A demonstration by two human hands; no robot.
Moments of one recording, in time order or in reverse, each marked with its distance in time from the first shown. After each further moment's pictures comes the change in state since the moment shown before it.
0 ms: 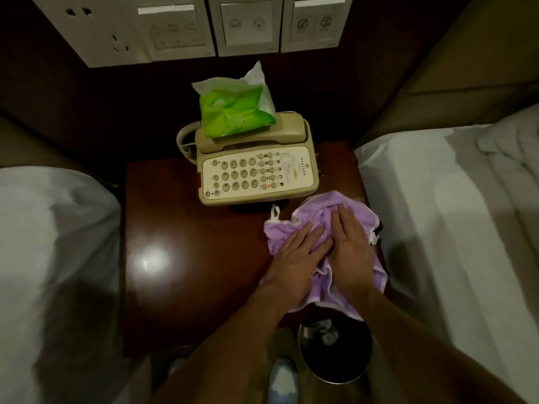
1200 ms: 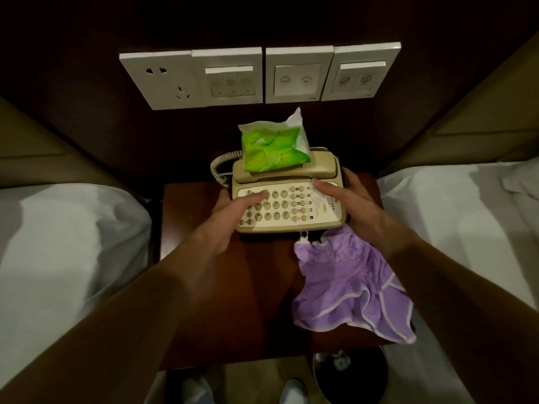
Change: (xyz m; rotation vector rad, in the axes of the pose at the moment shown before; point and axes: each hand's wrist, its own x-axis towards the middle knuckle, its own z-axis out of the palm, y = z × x) left_hand -0.004 -0.141 -0.175 -1.377 0.332 -0.901; right_hand 0.141 -0.106 -0.097 1.238 -0.394 0.418
